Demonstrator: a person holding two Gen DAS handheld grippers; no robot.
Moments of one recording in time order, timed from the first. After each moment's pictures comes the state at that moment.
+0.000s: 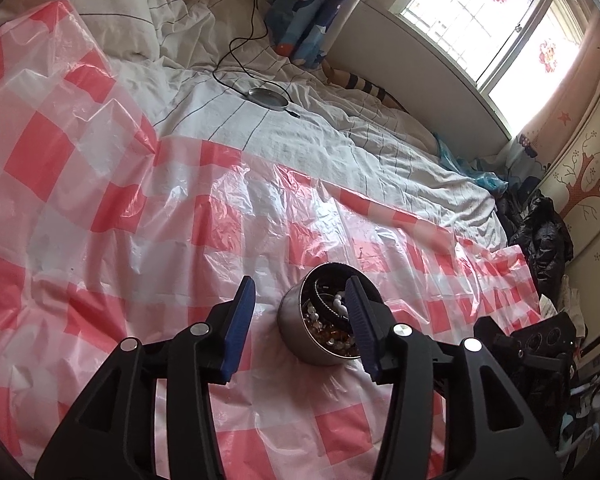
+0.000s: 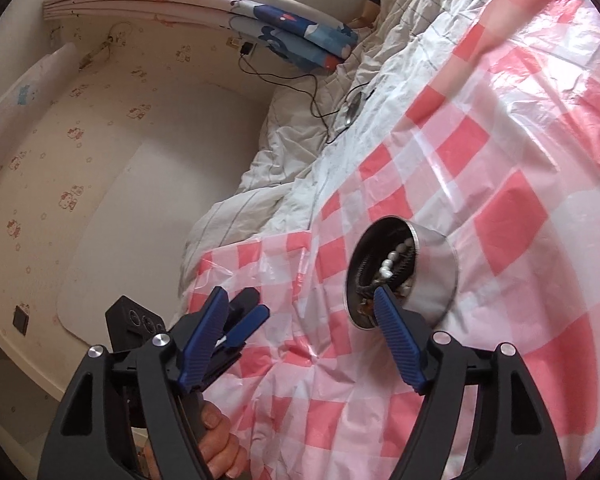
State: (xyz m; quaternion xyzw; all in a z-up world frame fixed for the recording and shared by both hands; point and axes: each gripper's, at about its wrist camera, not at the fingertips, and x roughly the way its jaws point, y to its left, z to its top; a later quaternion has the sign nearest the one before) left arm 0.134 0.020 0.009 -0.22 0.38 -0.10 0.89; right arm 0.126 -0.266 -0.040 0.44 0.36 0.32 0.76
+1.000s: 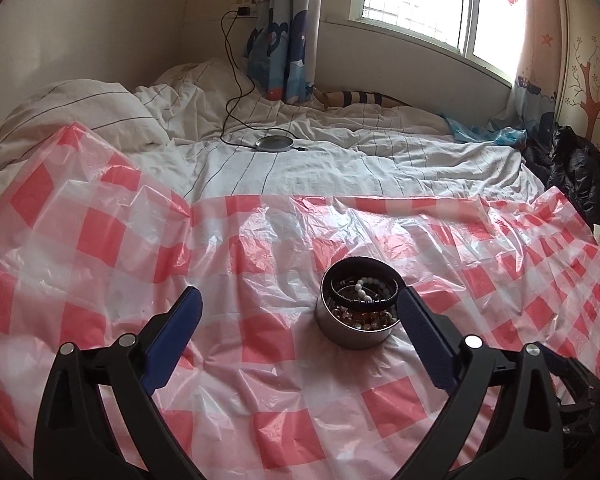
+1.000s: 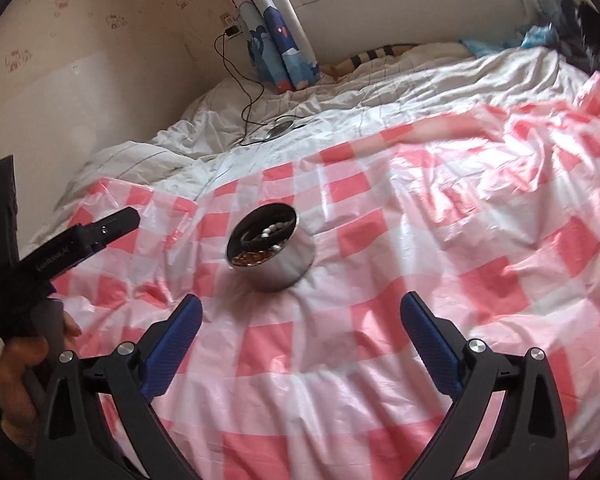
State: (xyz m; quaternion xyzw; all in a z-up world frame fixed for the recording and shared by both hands) left arm 0.073 -0.018 0.050 -0.04 0.33 -0.04 0.94; right arm 0.011 -0.275 0.008 0.13 0.35 0.10 0.92
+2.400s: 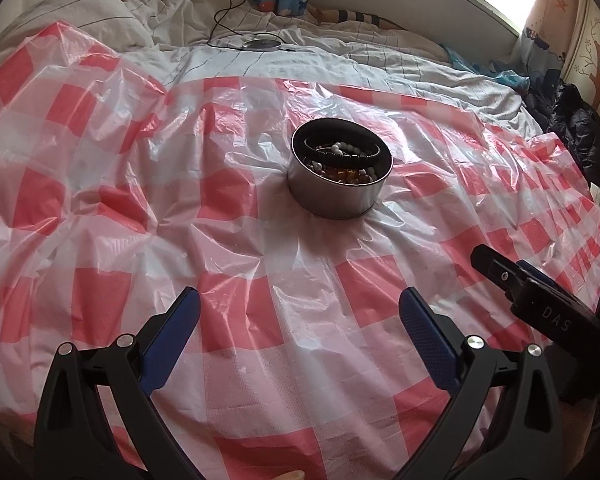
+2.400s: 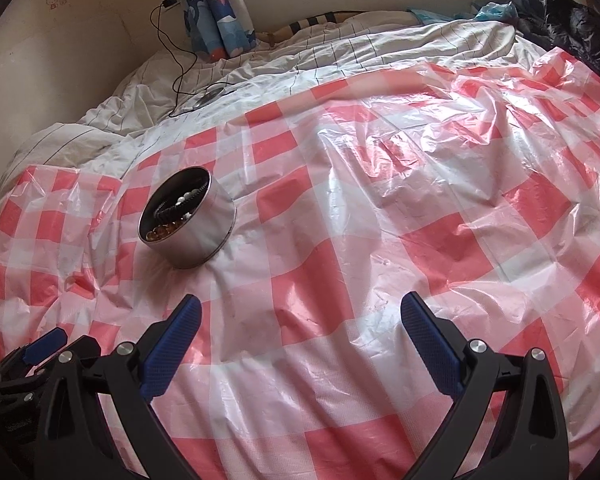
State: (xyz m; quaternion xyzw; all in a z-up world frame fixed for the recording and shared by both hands) left arm 0.035 -0.048 -0.024 -0.06 0.46 -0.06 0.89; right arm 0.036 -0.284 -0.035 0.13 0.44 0.02 0.89
